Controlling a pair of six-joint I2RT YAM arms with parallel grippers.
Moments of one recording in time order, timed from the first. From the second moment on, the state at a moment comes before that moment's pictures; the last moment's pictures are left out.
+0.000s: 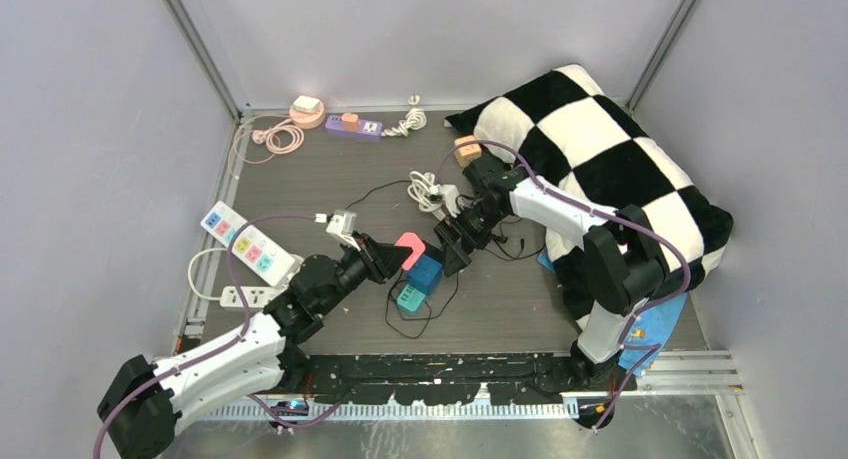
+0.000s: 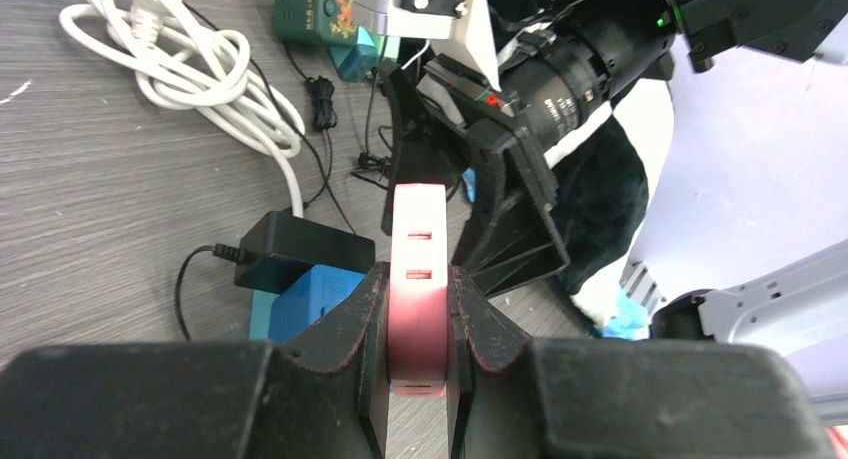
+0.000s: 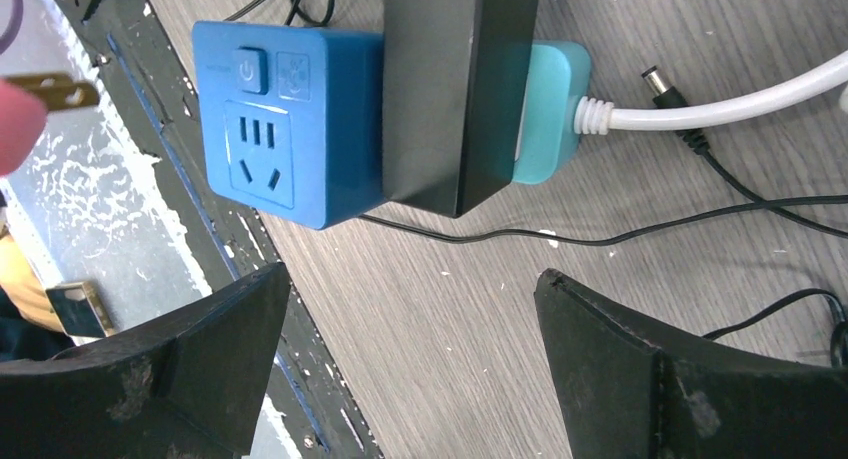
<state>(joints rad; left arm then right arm) -0.81 0.77 0.28 0.46 -0.08 -0.70 0.57 1.76 1.26 -0.78 -0.65 -0.26</state>
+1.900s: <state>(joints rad) -0.32 1.47 0.86 -0.26 -0.67 -0.70 0.48 1.56 1.26 -0.89 -0.69 -0.40</state>
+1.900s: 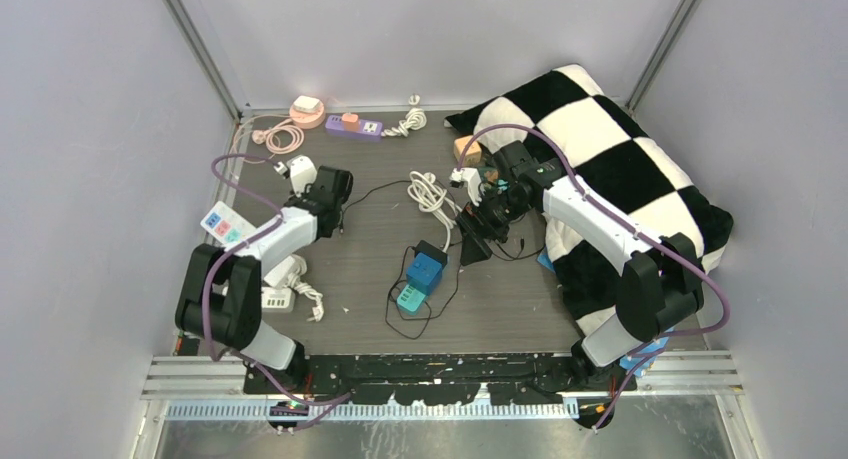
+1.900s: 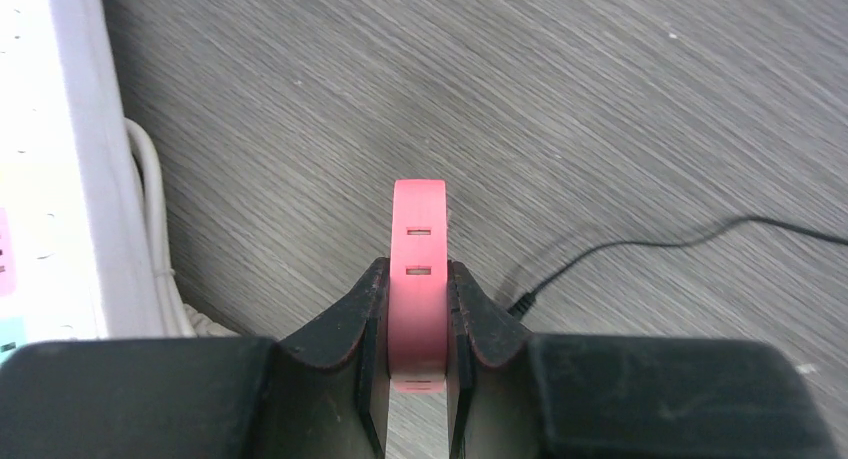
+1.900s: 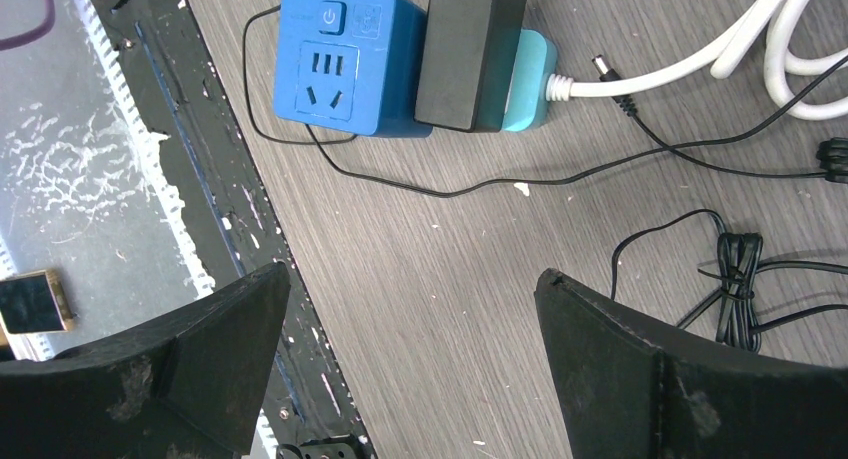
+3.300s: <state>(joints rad) -0.34 1.60 1.07 -0.61 -0.64 -0.75 0.47 1.54 1.24 -0.89 -0.69 -0.41</state>
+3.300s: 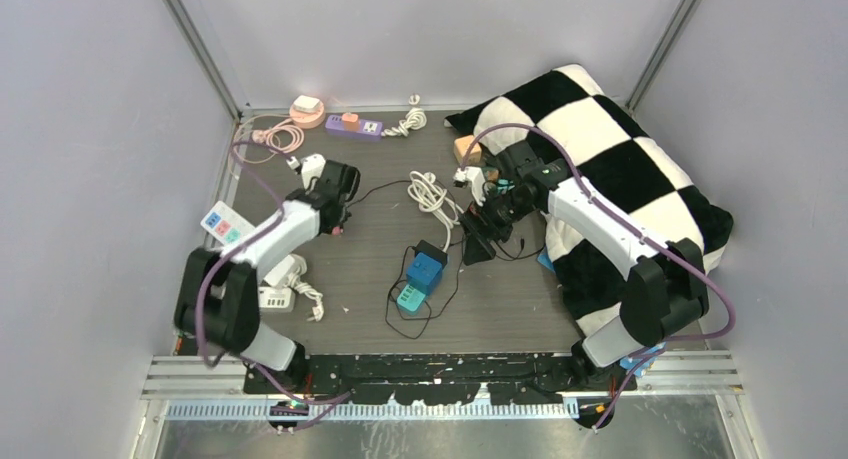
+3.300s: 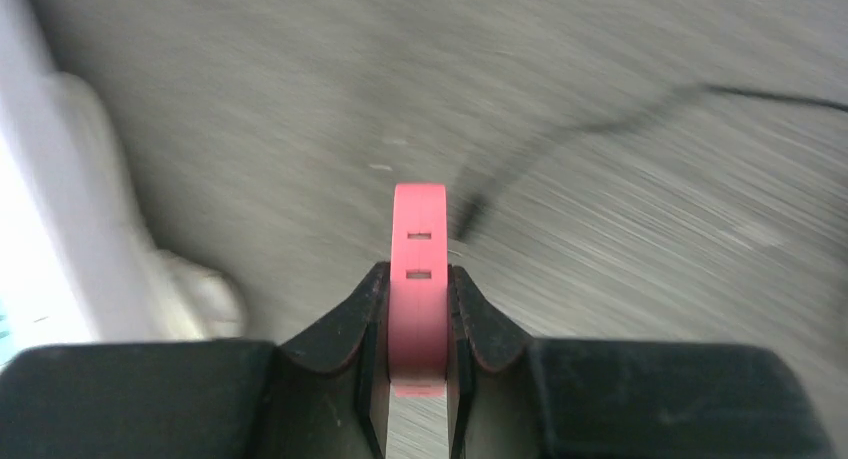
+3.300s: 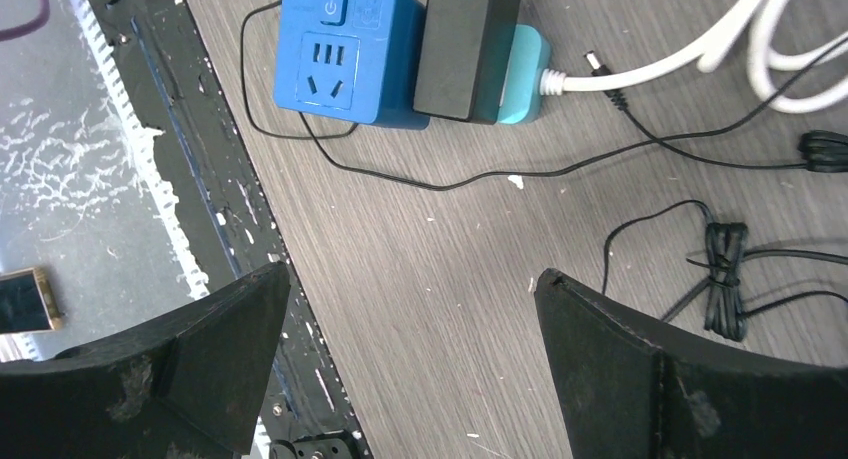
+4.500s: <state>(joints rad) -0.65 2.18 1.49 0.27 0.39 -0.62 0.17 1.35 1.16 -0.66 -0.55 -0.15</state>
